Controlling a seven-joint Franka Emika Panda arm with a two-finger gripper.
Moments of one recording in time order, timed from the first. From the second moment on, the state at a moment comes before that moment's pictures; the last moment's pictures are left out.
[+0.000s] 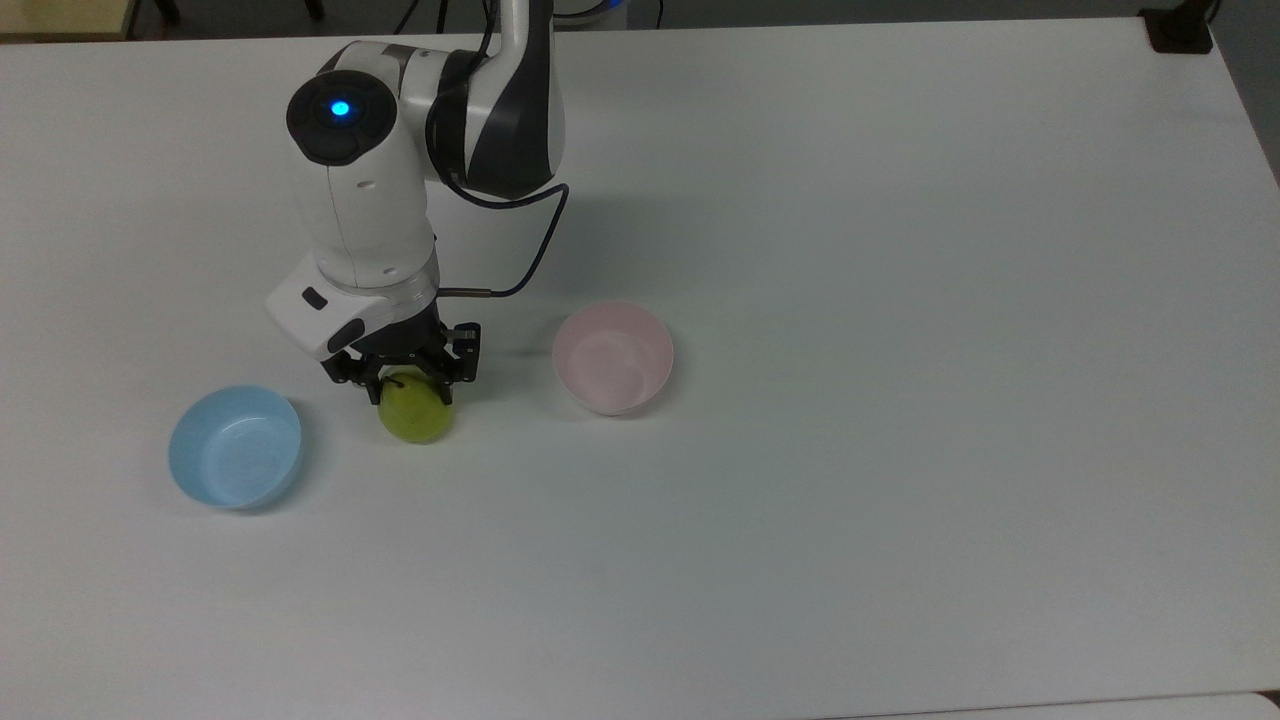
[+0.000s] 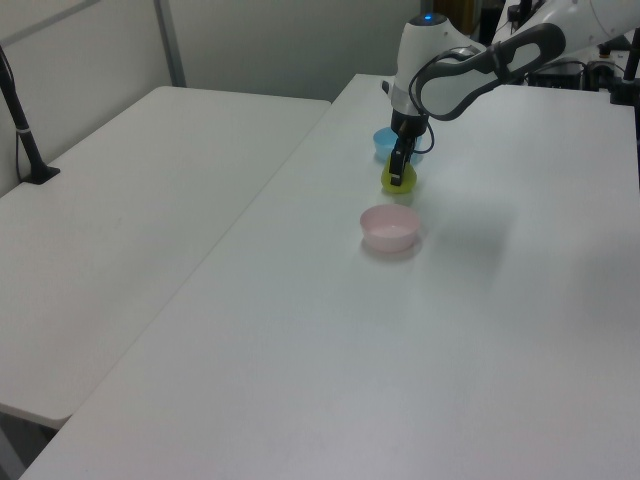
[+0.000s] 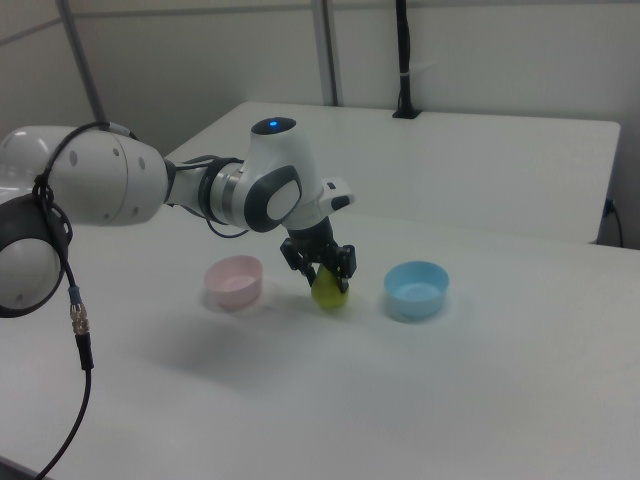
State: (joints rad) arm -0.06 0.55 -0.07 -1.58 -0.02 2.31 -0.18
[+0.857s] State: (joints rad) arm -0.05 0.37 -0.07 -1.59 -0.02 2.10 -0.16
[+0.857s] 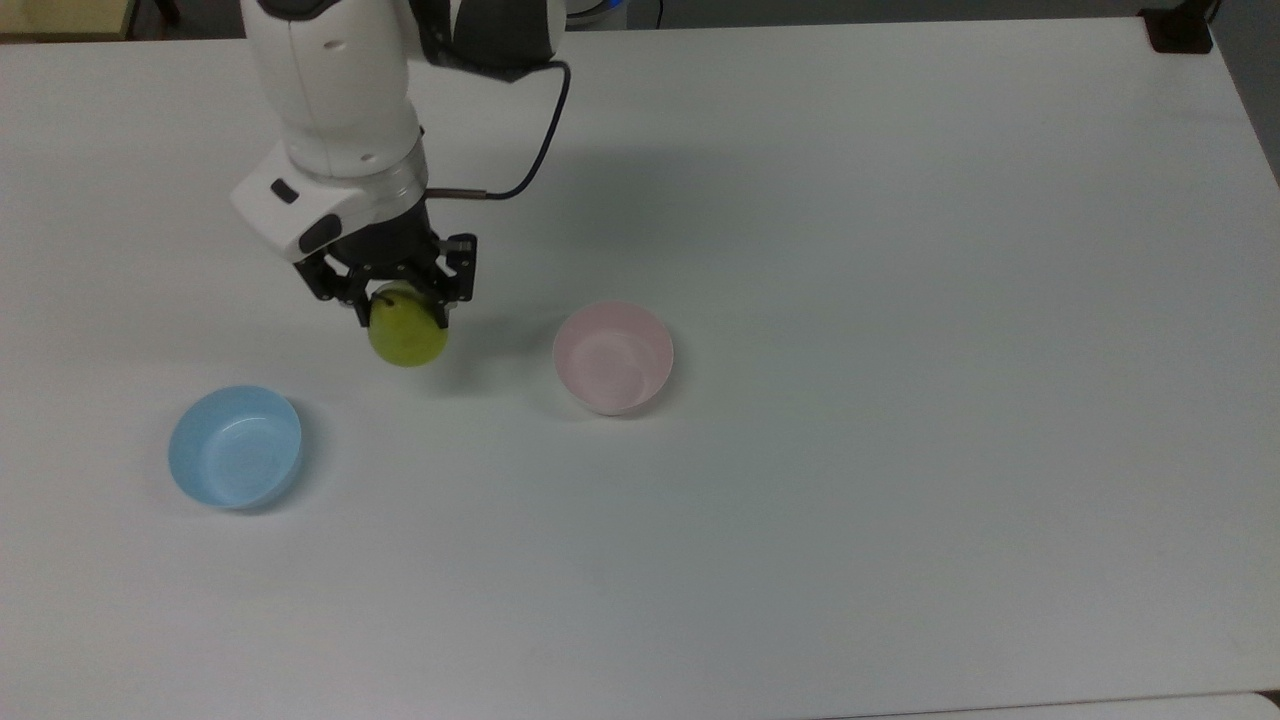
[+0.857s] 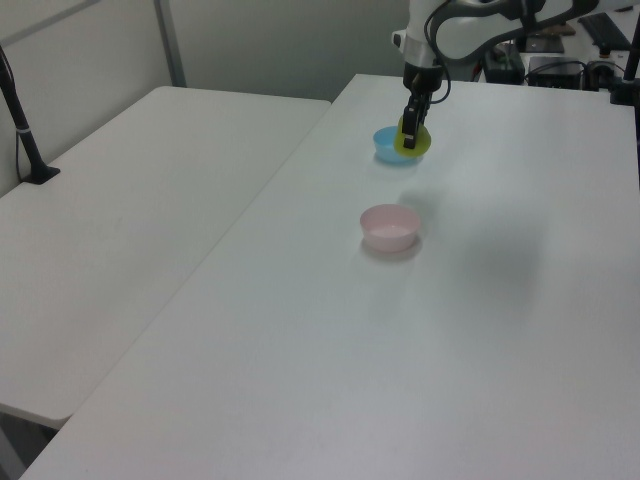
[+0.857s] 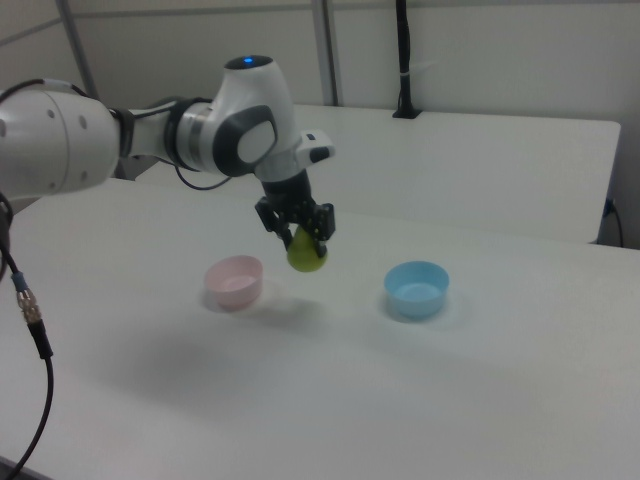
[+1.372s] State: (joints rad) arm 0.14 0.32 -0.06 -1.68 -0.03 2.09 0.10
